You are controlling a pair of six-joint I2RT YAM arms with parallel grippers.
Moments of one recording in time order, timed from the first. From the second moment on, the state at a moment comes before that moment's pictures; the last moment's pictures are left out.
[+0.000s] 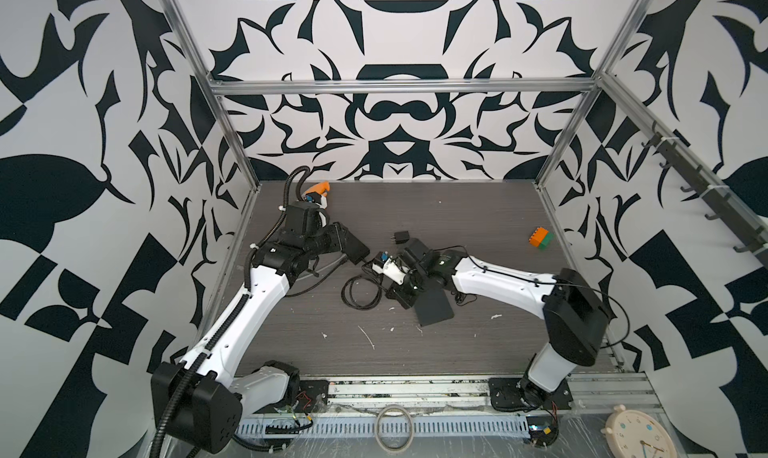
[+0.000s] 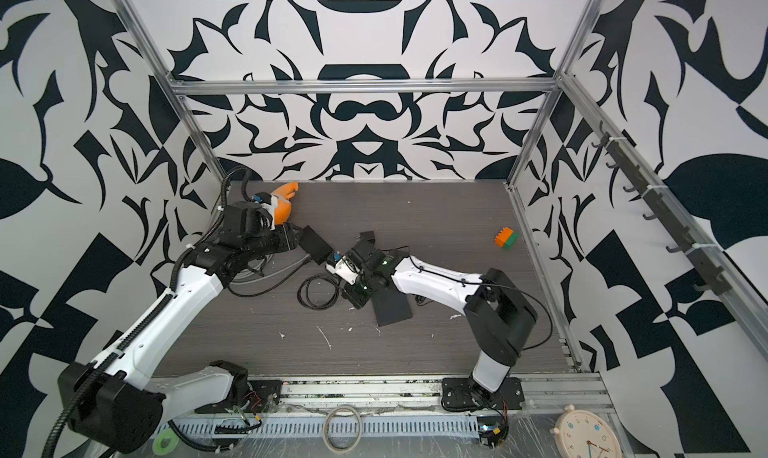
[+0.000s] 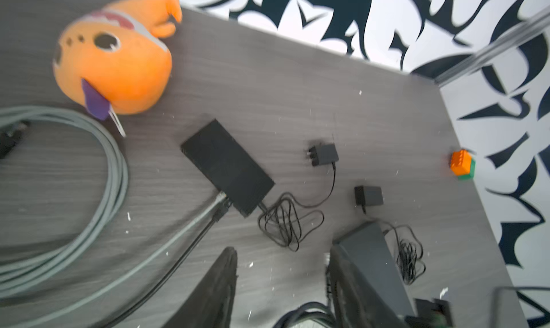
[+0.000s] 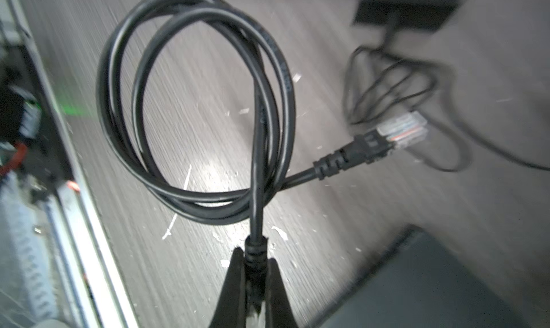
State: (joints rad) left arm -0.34 1.19 1.06 -0.55 0.11 -0.41; right arm 0.89 1.73 1.16 -0.51 -0.29 -0.06
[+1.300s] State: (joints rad) left arm -0.72 1.55 0.93 -0.65 0.38 0.39; right arm 0.30 1.51 0.91 -0.41 -0.53 0.28
